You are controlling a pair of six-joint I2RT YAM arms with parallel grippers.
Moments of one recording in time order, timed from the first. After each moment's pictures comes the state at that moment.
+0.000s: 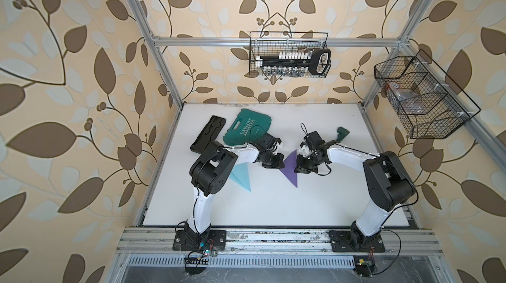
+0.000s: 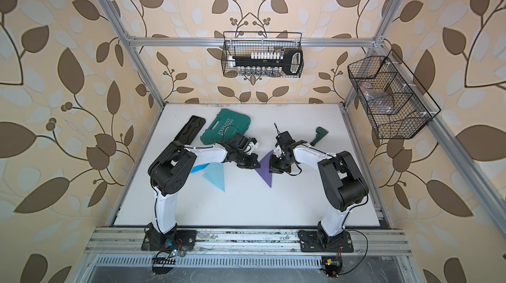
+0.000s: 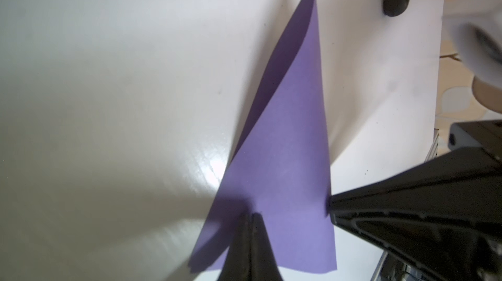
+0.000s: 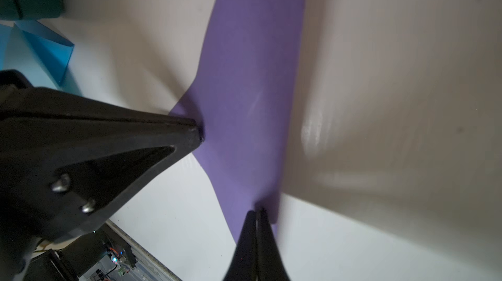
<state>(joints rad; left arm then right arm) -0.62 2.03 1.22 -0.21 0.51 -0.48 0.38 1.76 1.02 -0.56 -0.39 0.54</state>
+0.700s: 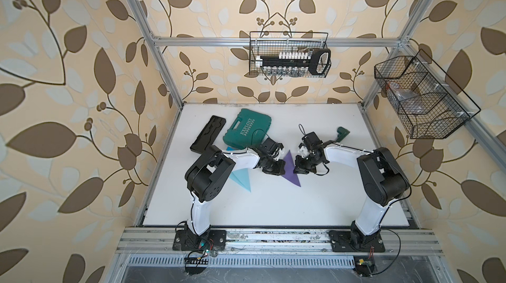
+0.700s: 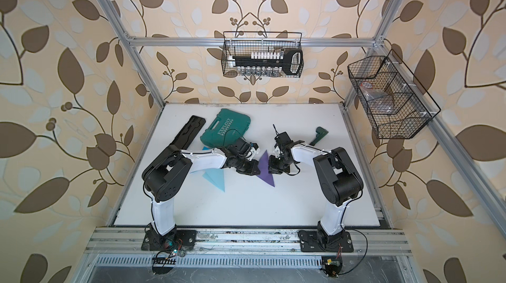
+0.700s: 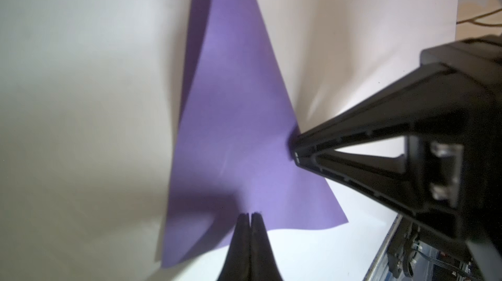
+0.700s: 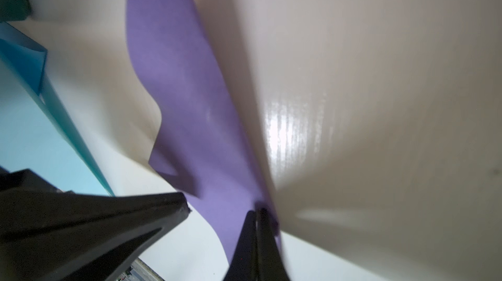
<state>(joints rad) -0.70 1.93 1.14 -0.23 0.47 -0.48 0.39 1.81 1.03 -0.54 -0.39 0.54</state>
